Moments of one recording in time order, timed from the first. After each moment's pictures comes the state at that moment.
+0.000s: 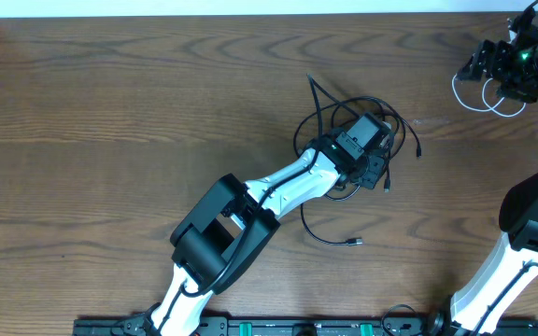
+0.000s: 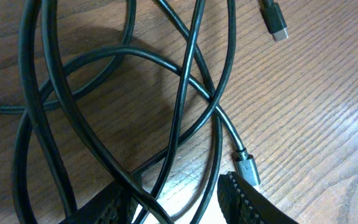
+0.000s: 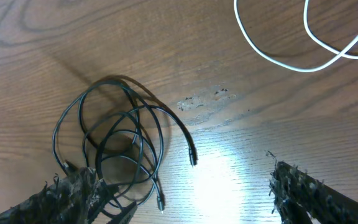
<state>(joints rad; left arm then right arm) -0.83 2.13 1.47 -0.35 0.15 -0.36 -0.29 2.11 2.16 -1.37 -0.34 0.05</state>
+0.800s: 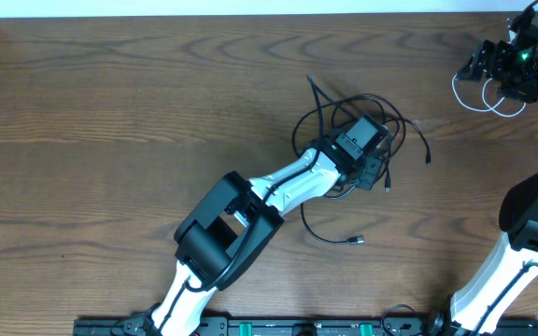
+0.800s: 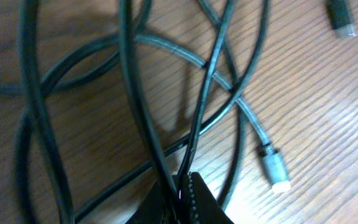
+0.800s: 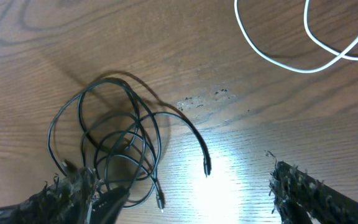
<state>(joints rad) -0.82 2.15 1.47 -0.38 0.13 -0.36 -0.29 2.11 2.16 -1.37 -0.34 0.05</state>
